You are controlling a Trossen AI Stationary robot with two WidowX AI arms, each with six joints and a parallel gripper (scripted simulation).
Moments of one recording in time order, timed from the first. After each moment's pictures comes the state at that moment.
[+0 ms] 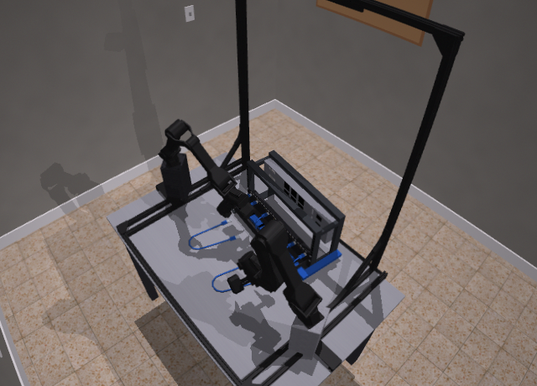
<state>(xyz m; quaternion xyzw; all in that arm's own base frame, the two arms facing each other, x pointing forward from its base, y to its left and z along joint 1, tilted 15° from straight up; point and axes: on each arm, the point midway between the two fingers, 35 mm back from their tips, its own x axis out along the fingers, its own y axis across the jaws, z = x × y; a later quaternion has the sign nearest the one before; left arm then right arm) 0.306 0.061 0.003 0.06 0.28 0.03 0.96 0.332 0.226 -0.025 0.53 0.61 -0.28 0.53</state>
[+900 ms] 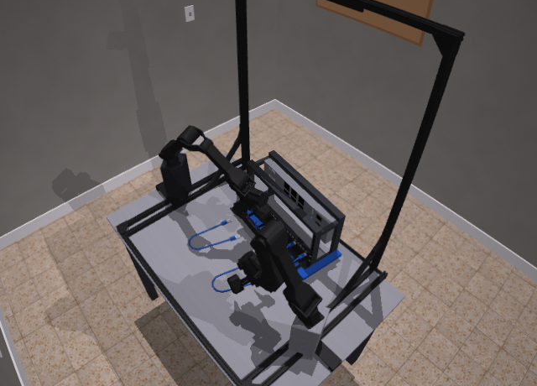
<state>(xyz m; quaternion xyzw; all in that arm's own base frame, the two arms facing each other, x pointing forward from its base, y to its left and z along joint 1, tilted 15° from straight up) 0.306 0.061 0.003 0.06 0.28 0.03 0.96 0.363 0.284 -0.025 0.52 0.59 -0.31 0.53</state>
